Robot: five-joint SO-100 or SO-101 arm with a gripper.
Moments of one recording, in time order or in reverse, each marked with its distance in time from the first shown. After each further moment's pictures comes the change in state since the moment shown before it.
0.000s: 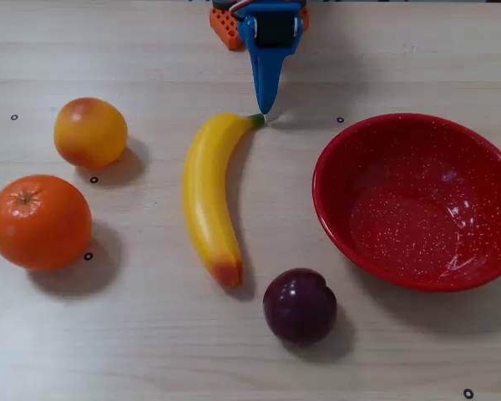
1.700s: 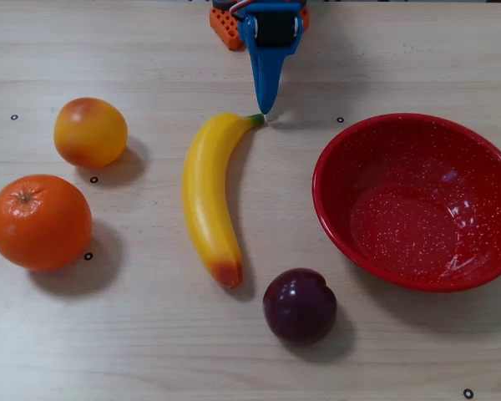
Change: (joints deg) arm 0.0 0.0 0.0 0.0 -0.4
